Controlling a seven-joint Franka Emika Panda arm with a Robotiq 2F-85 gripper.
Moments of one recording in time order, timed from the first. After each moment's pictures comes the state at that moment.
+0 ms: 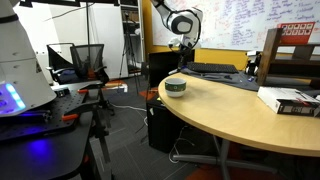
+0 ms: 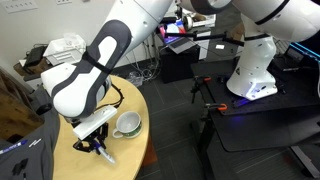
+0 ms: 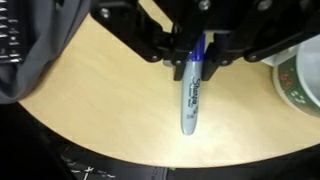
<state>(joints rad) 0.17 0.96 0.08 -1.36 0.37 2.27 0.56</state>
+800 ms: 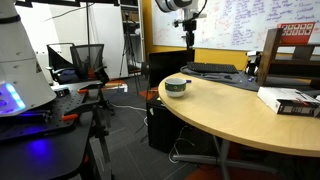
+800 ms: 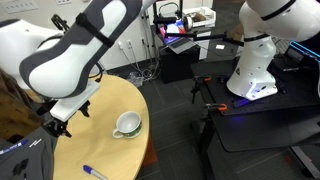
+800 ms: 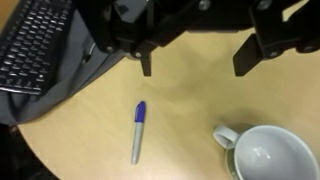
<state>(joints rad) 0.30 0.70 -0.07 -1.43 0.06 2.23 0.59</state>
